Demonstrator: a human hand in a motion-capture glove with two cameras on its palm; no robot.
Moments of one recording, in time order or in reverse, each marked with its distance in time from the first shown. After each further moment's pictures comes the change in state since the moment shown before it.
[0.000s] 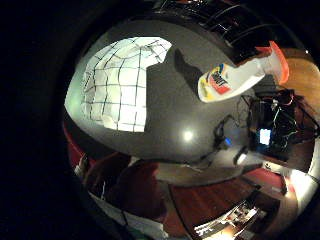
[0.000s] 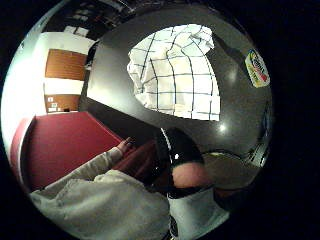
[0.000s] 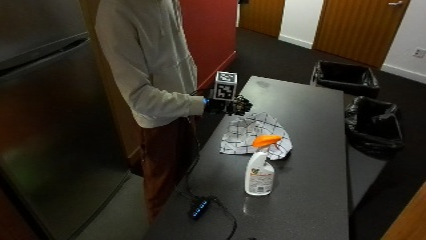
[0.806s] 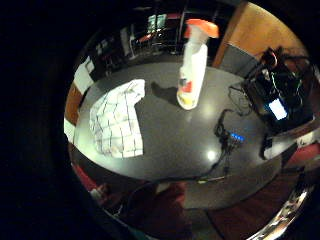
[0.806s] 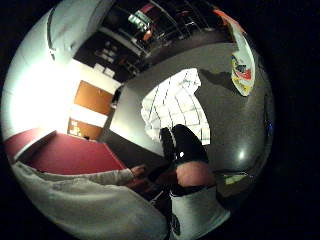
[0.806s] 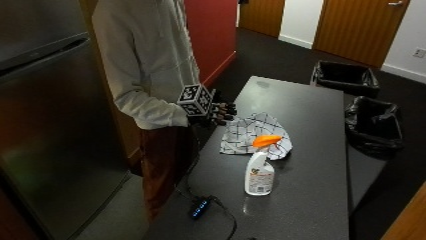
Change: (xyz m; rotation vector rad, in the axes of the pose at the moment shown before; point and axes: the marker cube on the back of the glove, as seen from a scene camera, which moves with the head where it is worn) arm 0.098 0.053 -0.014 0.504 -0.328 0.292
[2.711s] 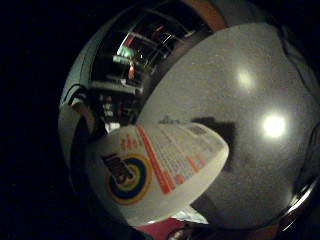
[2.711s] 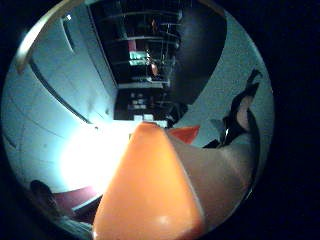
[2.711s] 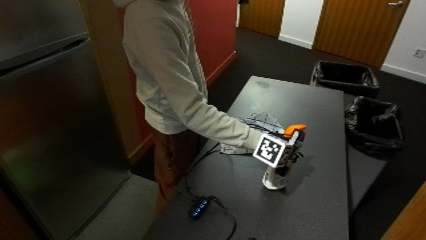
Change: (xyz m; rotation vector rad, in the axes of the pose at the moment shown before) arm 0.053 -0.202 0.149 -0.488 -0.433 0.325
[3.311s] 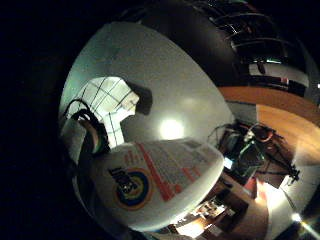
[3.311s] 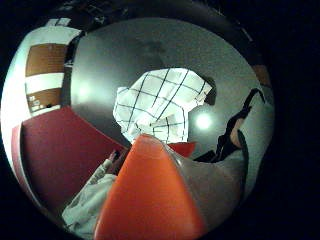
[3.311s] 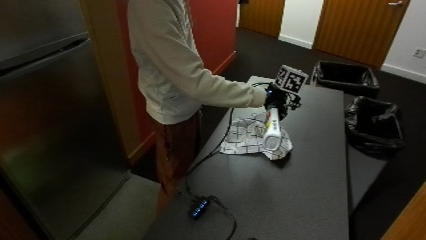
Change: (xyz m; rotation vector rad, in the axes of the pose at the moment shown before) arm -0.191 0.032 0.079 -0.223 1.167 -0.359
